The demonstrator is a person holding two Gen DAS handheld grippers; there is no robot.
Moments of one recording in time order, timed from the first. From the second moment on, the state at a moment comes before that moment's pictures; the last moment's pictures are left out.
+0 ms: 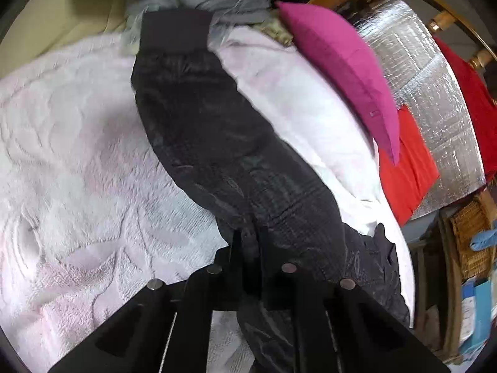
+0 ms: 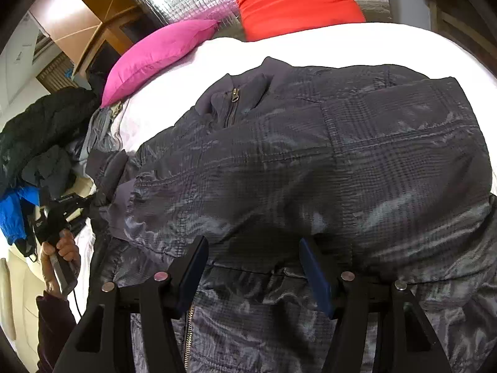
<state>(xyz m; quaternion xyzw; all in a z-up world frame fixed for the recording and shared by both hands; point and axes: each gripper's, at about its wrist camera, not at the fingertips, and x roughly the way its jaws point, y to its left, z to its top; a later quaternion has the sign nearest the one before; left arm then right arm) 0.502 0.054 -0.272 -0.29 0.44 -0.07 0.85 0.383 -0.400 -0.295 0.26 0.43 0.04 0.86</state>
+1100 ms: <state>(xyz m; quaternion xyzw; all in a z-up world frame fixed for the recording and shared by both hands) 0.326 -0.028 -0.224 -0.17 0.42 -0.07 0.89 0.378 -0.394 -0.260 0.20 0.40 0.05 0.89</state>
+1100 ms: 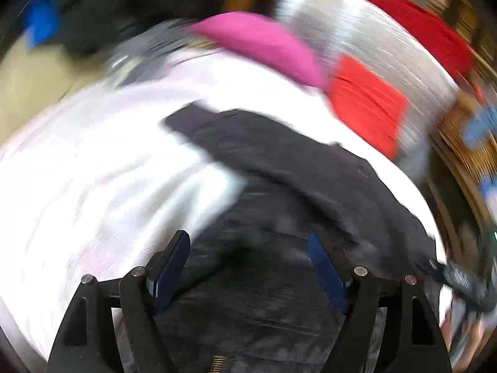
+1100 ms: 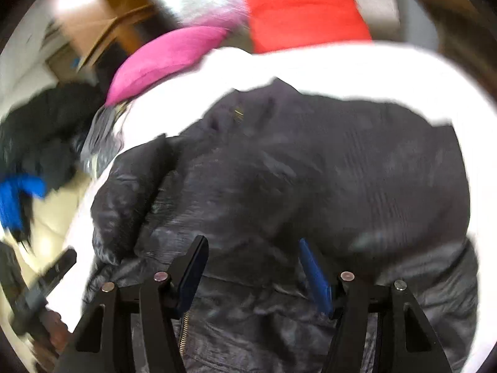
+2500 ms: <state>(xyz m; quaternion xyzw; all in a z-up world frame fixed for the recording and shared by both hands) 0.351 -0.049 -0.232 -0.07 0.43 0.01 0.90 0.390 -0.408 -0.216 0.32 0.31 0.08 0.89</state>
